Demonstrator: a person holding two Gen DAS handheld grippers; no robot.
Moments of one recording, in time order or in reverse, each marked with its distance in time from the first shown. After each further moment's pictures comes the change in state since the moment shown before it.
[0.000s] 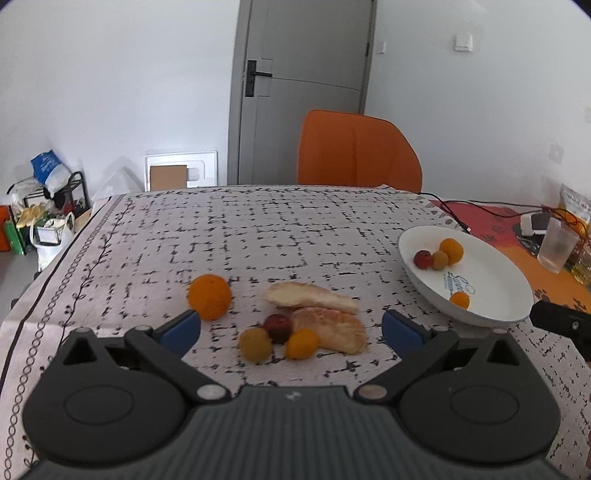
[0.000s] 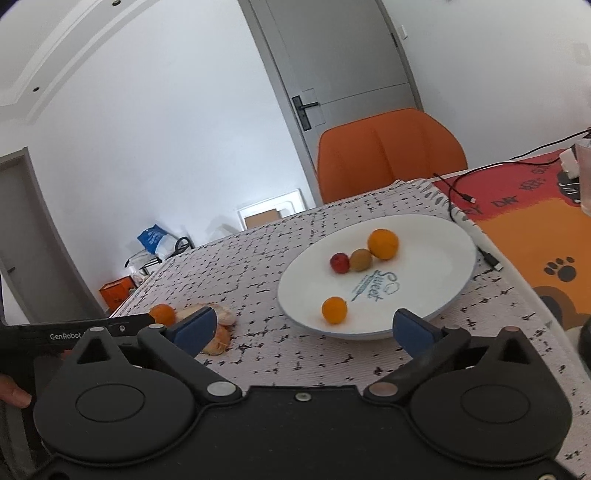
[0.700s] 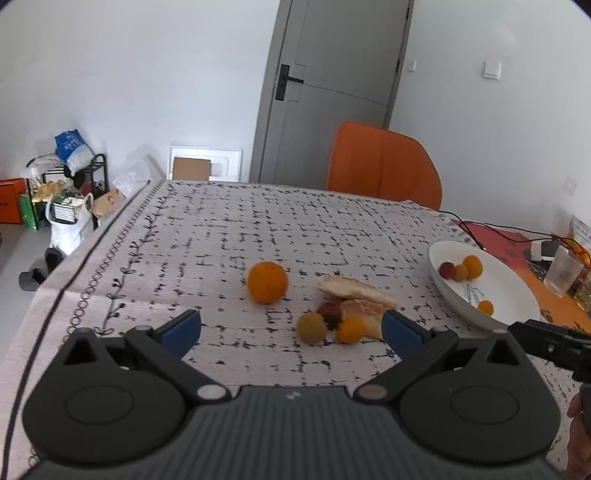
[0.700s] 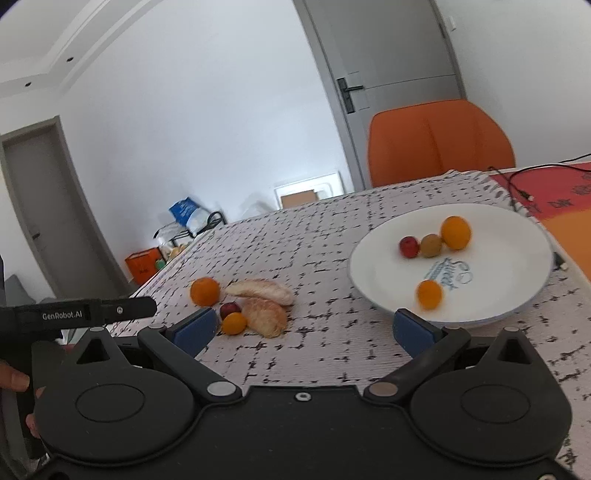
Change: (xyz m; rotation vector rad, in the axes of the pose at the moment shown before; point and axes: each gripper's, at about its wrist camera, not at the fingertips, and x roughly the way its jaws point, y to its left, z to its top) left arm -0.030 0.049 -0.013 -0.098 -0.022 0.028; right arm 0.021 0.049 -0.010 -0.086 0.062 0.097
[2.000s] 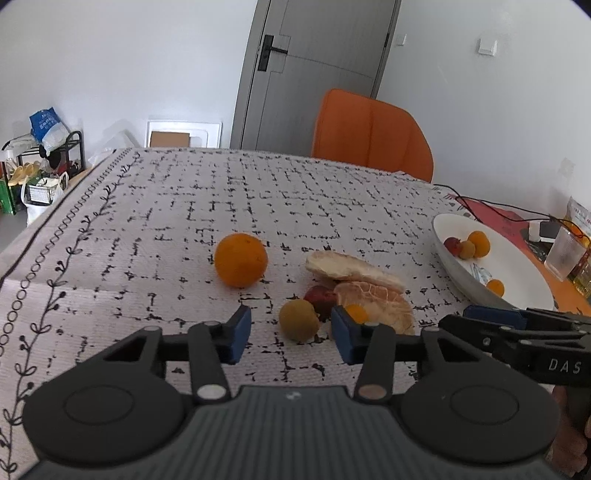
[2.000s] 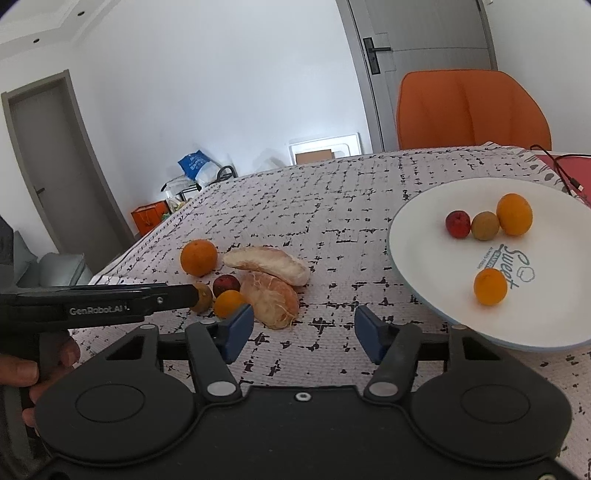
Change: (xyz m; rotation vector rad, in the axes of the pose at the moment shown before) left arm 0.064 -0.005 -0.008 0.009 0.095 -0.068; right arm 0.068 0.009 0.002 -0.068 0.145 0.029
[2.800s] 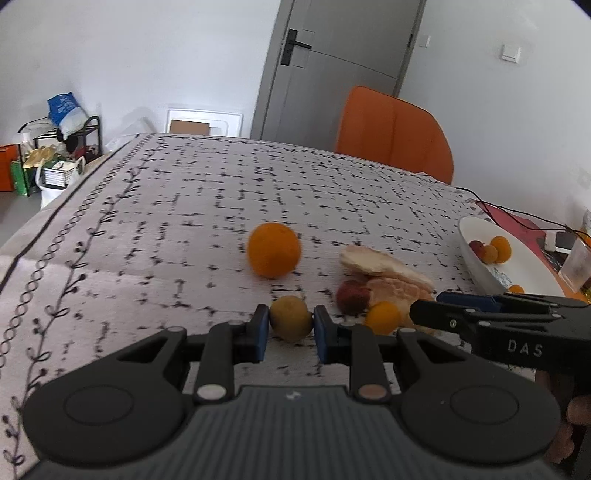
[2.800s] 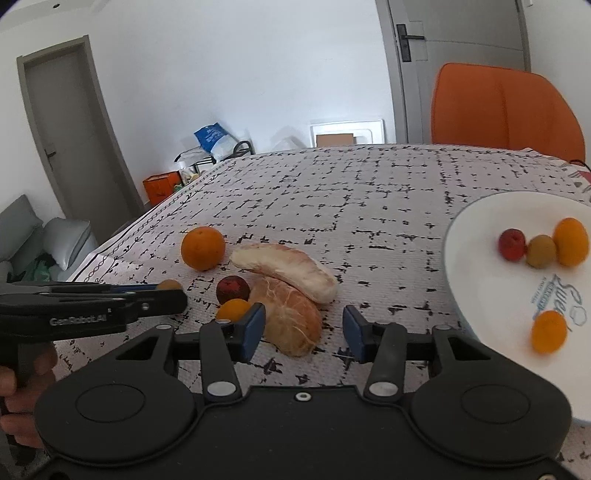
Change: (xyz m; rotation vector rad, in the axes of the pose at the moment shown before) left arm -0.001 0.018 -0.004 -0.057 0.010 0.048; right arm 0.040 0.013 0.016 -0.094 0.072 0.040
